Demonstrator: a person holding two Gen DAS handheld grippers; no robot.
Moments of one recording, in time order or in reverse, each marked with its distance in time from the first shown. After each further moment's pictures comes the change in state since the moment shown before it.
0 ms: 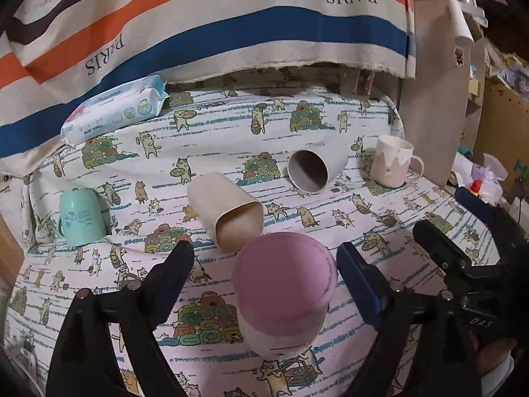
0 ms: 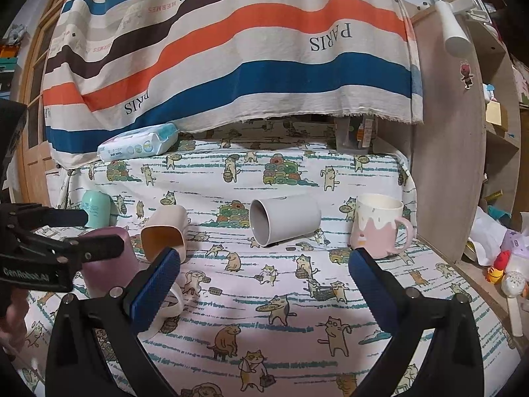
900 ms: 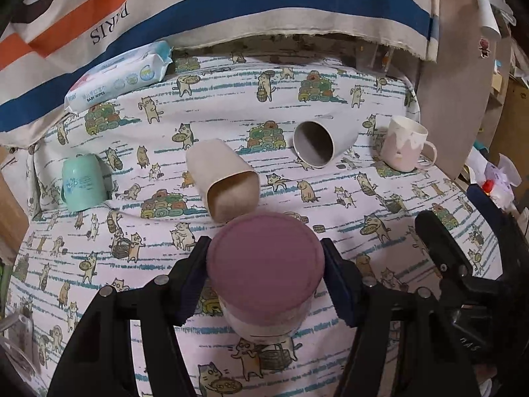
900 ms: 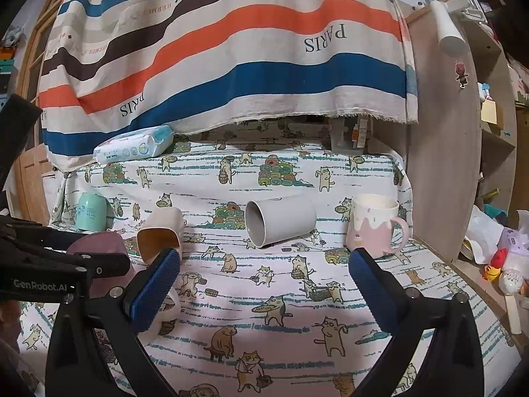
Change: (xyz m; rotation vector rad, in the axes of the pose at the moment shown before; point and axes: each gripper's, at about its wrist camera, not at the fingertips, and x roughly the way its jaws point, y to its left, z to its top) left arm 0.014 -0.020 0.001 -0.057 0.154 0.063; right arm 0.000 -0.003 0.000 0.011 -0.003 -0.019
